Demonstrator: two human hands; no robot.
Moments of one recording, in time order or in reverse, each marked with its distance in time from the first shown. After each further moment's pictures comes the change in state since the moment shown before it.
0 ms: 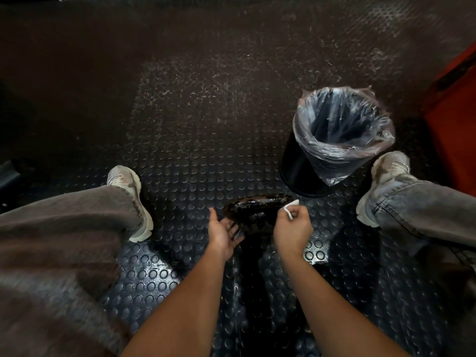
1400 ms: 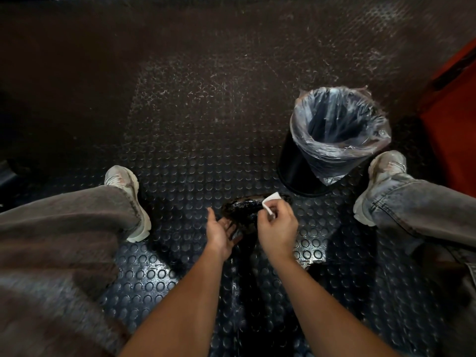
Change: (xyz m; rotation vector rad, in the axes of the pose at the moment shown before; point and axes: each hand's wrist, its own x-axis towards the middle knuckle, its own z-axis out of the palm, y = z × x) left_hand 0.002 -0.003 0.000 -0.001 -0.018 0.006; right_hand -0.017 -0.005 0.007 -0.106 -0.151 -0.360
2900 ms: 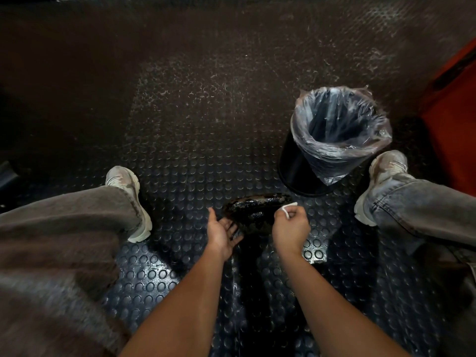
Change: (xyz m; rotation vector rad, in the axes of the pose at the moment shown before) left_hand -0.003 0.003 0.000 -0.002 0.028 -0.001; right_hand 0.015 0.013 -0.008 0.117 0.115 0.400
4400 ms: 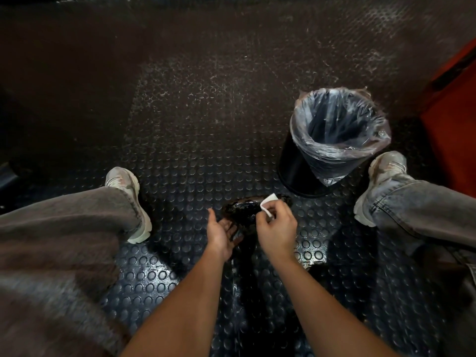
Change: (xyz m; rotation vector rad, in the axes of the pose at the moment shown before) left_hand 0.008 -0.004 -0.003 0.032 -0.033 -0.004; right_hand -0.019 -0.004 0.004 -0.162 -0.160 -0.453
